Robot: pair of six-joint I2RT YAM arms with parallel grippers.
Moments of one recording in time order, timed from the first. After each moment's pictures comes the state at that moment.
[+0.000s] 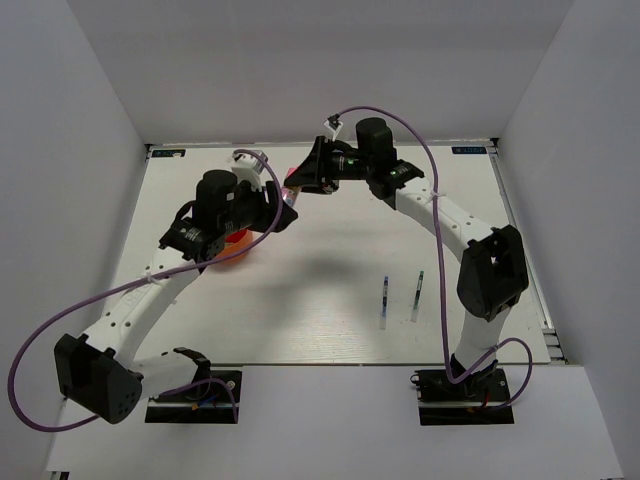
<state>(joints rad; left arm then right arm) -0.45 1.18 1.09 -0.33 0.24 -0.35 0.58 1.84 1.62 -0.06 -0.79 0.90</state>
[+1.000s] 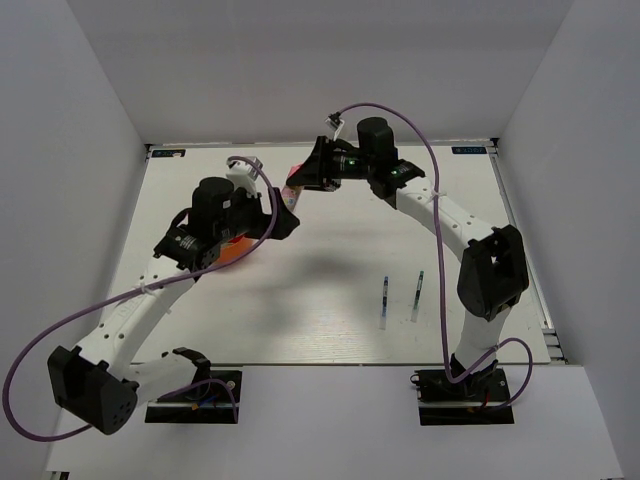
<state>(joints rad) -0.46 1.12 1.05 -0.35 0.21 -0.38 0.58 1.84 1.62 -0.06 -0.76 0.81</state>
